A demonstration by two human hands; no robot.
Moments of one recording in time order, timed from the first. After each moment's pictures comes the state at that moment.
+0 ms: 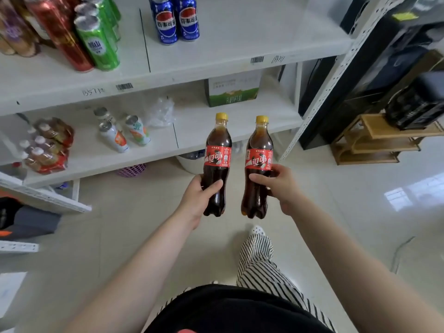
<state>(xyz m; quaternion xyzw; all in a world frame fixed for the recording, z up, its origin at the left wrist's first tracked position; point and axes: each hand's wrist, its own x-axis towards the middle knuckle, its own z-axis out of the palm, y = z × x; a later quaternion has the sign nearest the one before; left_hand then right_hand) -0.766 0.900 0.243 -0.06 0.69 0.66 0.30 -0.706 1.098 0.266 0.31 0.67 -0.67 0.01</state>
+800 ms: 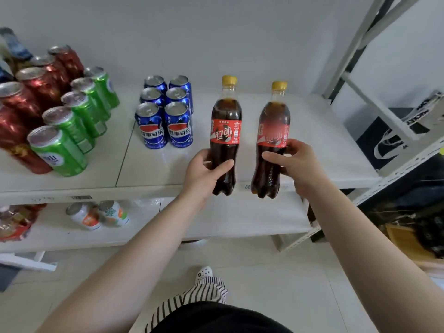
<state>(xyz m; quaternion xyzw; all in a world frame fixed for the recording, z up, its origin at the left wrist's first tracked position) -1.099 1.114 0.343 -0.01 0.70 0.71 0.09 -1.070 1.322 0.379 0.17 0.75 -0.64 -0.06</state>
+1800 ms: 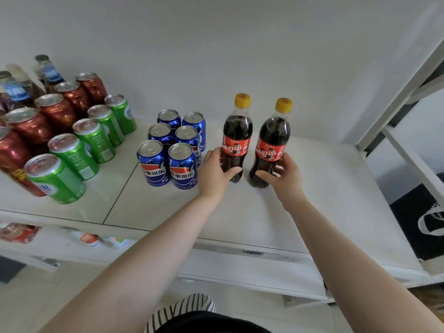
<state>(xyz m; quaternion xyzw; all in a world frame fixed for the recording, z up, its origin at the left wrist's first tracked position) -1.253 1.163 0.326 0.02 0.88 0.45 -0.14 -1.236 1.350 0.328 0.03 0.79 -0.60 -0.12</state>
